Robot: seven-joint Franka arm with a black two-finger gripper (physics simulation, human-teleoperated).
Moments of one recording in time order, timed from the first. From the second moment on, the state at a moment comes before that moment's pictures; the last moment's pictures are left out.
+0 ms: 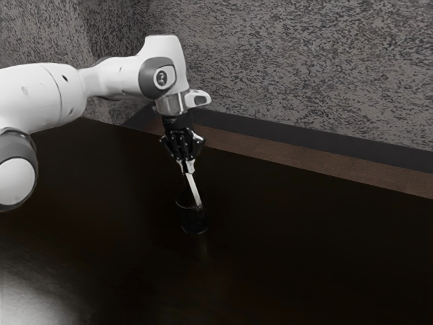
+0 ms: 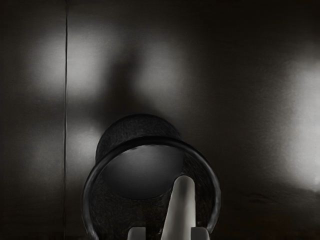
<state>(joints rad) -0.05 0.51 0.02 -1.37 -0.16 1.72 -0.05</state>
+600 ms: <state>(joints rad) 0.04 0.90 0.21 -1.01 -0.18 1.29 -0.04</state>
